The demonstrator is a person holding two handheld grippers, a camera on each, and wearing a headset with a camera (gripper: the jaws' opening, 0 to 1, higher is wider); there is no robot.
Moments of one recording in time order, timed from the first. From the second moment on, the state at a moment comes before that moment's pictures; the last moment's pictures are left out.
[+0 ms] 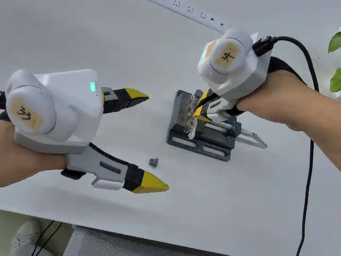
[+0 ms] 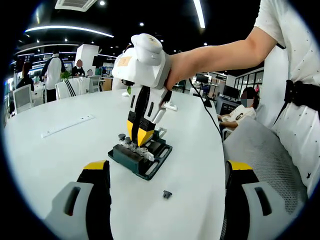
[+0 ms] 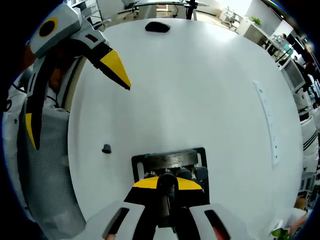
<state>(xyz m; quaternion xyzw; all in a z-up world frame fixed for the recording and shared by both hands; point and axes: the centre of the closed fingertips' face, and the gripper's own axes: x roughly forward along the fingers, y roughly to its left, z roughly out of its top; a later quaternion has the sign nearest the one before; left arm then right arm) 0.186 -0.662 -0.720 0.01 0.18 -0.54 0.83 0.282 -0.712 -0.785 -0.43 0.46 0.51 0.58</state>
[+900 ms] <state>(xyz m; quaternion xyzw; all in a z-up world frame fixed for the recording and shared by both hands) 0.183 -0.669 -0.716 0.01 0.18 -0.54 0.82 0.280 -0.712 -0.783 -0.39 0.44 0.53 0.61</state>
